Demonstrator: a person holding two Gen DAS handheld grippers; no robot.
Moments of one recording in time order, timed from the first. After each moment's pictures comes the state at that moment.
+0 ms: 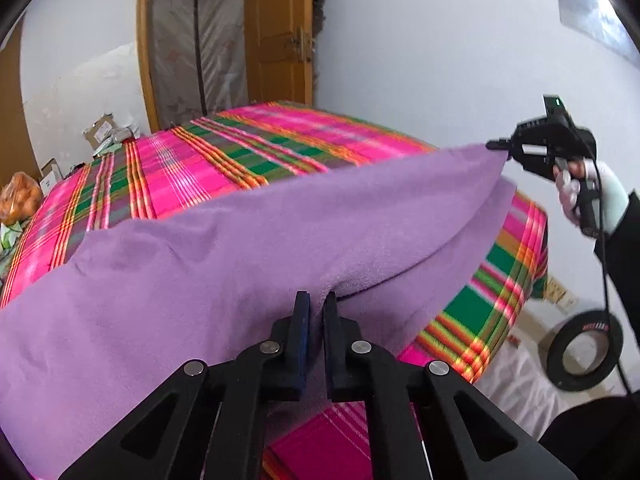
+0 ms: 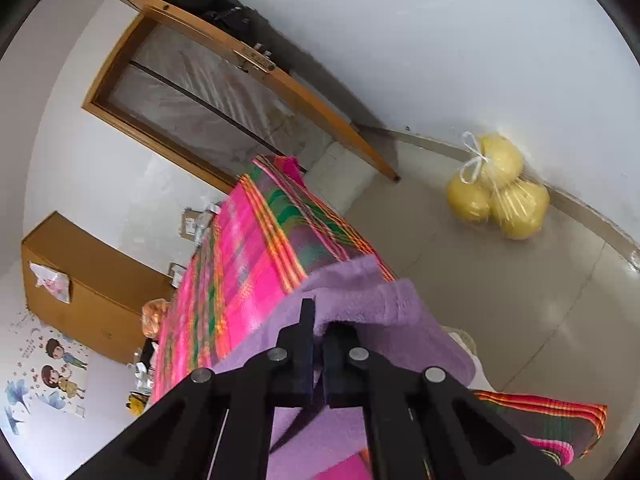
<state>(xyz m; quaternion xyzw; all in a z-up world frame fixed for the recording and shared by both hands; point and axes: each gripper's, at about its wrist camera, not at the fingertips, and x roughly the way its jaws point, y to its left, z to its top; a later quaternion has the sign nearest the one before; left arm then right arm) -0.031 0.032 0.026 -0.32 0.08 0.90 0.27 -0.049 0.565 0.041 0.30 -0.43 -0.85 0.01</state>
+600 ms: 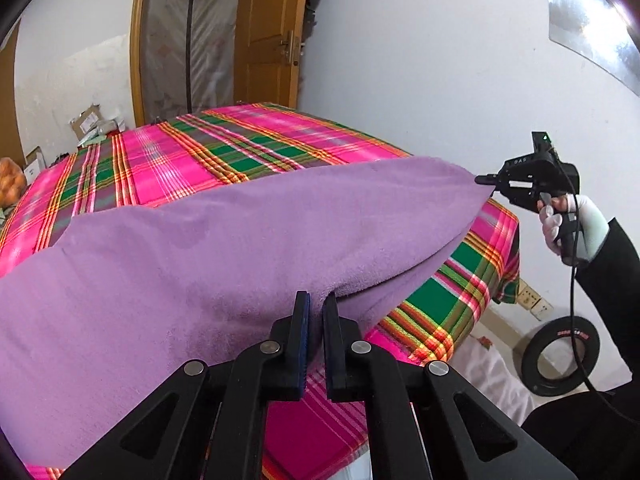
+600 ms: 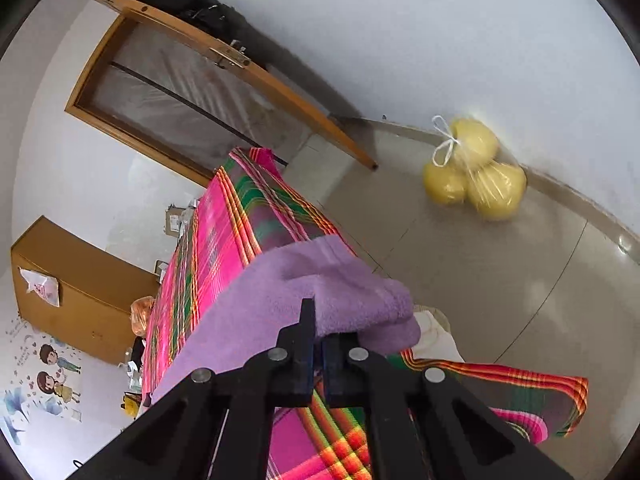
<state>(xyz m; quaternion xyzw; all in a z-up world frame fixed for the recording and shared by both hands) -0.015 0.030 0.024 -0.33 0.06 0.89 0.31 -0.019 0.578 0.008 0.34 -0.44 -0.83 -0.03</state>
